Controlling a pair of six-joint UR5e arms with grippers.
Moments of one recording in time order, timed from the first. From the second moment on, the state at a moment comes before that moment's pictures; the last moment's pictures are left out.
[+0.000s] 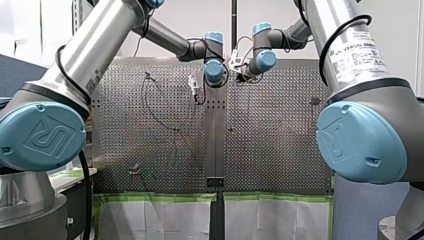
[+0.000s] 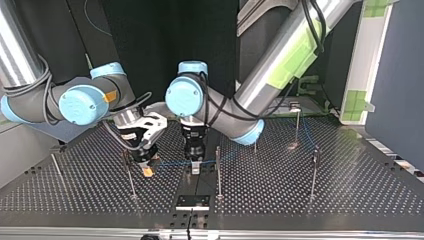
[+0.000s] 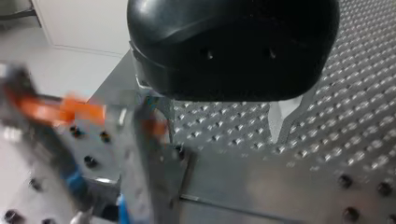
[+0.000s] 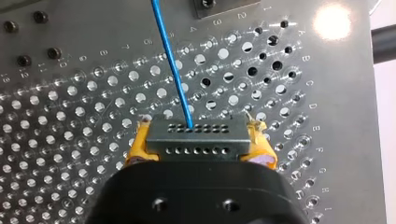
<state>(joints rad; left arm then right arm) -0.56 -2.09 -1.16 -2.99 -2.09 -1.77 2.07 -1.12 1.18 -0.01 1.42 1.84</state>
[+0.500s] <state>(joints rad) -0.55 -2.13 -1.15 -2.99 -2.08 -1.76 2.07 -1.12 1.18 -0.02 1.40 1.85</state>
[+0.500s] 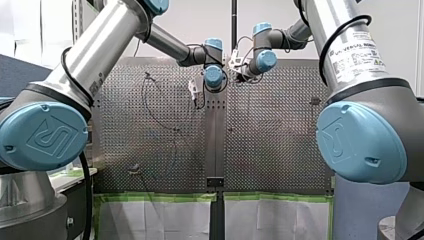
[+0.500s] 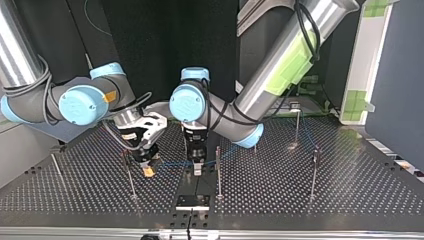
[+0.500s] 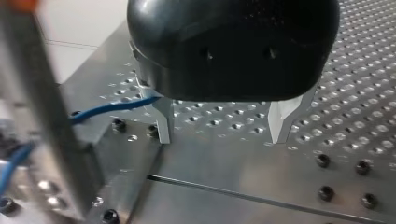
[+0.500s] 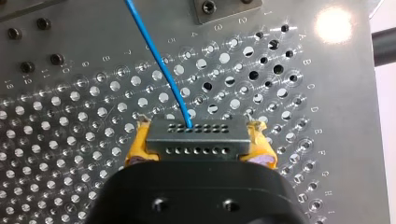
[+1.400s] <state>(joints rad) -0.58 -2.13 -1.15 -3.00 -2.20 -1.75 2.08 -1.12 1.19 -0.01 1.40 1.84</state>
